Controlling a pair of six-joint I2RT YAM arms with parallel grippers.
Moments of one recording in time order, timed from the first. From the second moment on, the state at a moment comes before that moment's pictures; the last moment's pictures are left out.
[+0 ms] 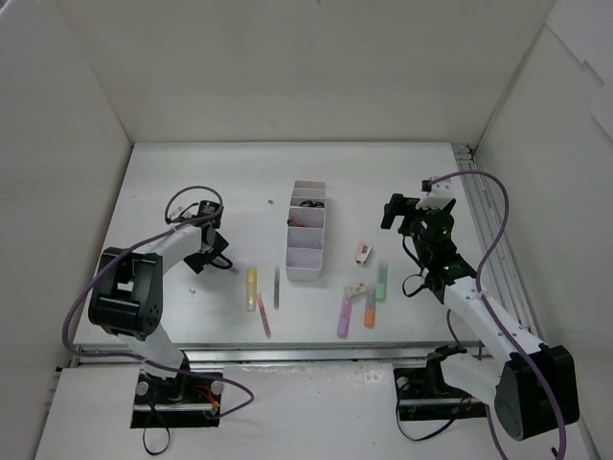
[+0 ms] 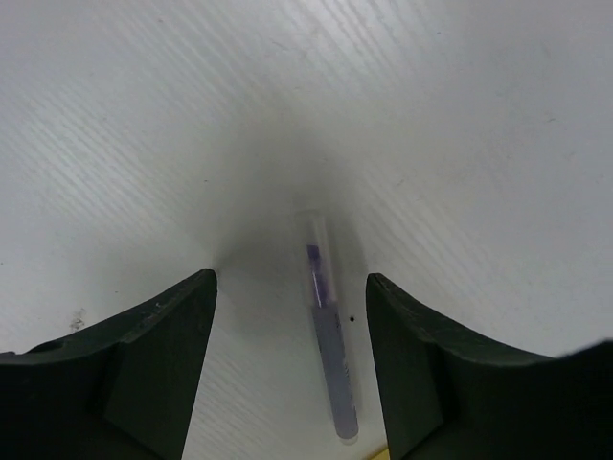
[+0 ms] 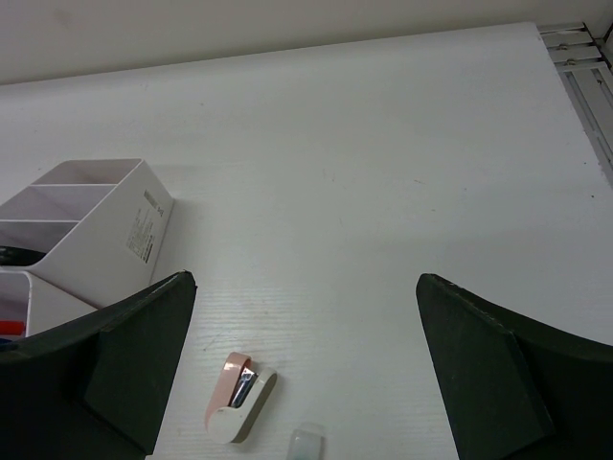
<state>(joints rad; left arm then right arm) -0.20 1.66 0.98 -0.55 -0.38 -1.01 0.25 1.06 0.59 0.27 0.21 0.19</state>
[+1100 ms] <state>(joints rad) -0.41 1.46 1.11 -0.41 -0.41 -0.72 0.23 0.95 0.58 0.27 0.23 0.19</state>
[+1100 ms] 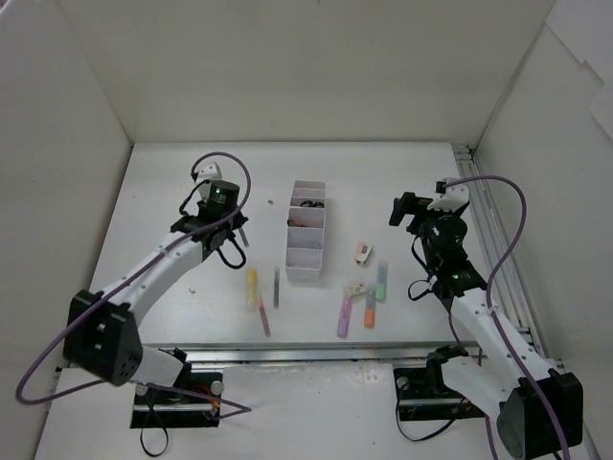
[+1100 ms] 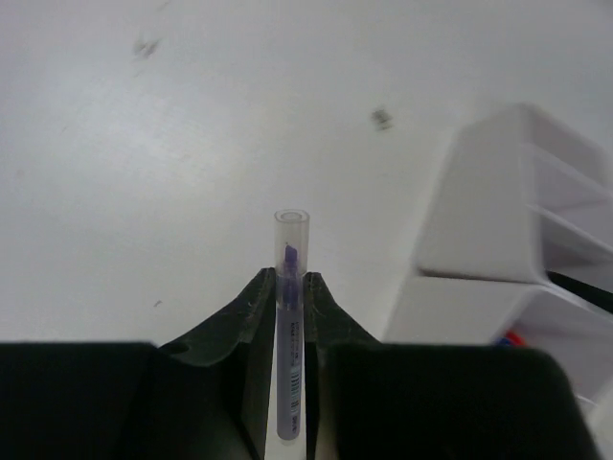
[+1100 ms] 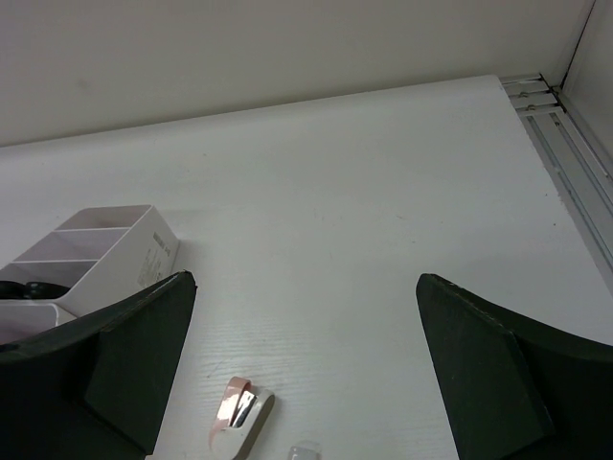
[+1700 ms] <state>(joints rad) -0.66 1.51 0.94 0.54 0.00 -0.11 0.22 0.92 0.55 0.27 0.19 0.18</state>
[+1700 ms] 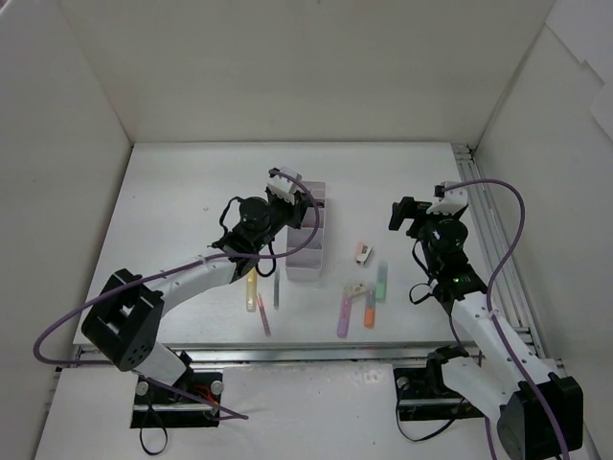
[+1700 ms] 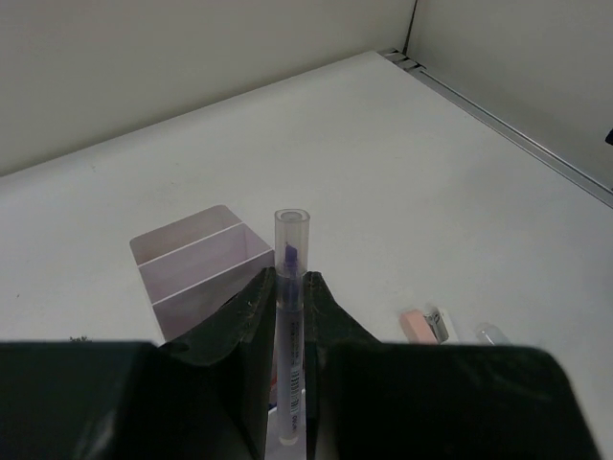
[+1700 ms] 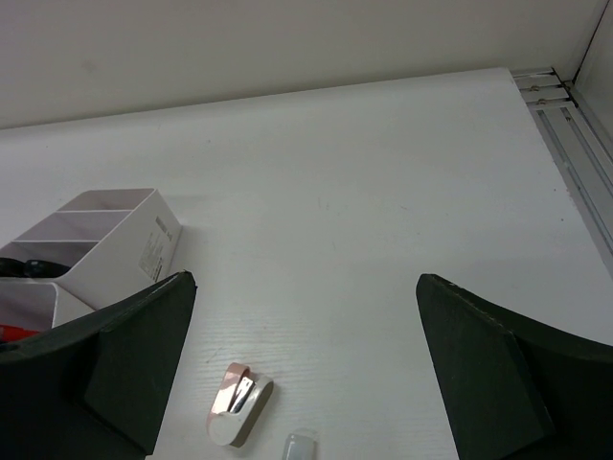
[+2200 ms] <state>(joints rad) -0.67 1.63 0.84 0.75 0.09 -0.05 0.22 0.92 0.55 0.27 0.19 0.18</state>
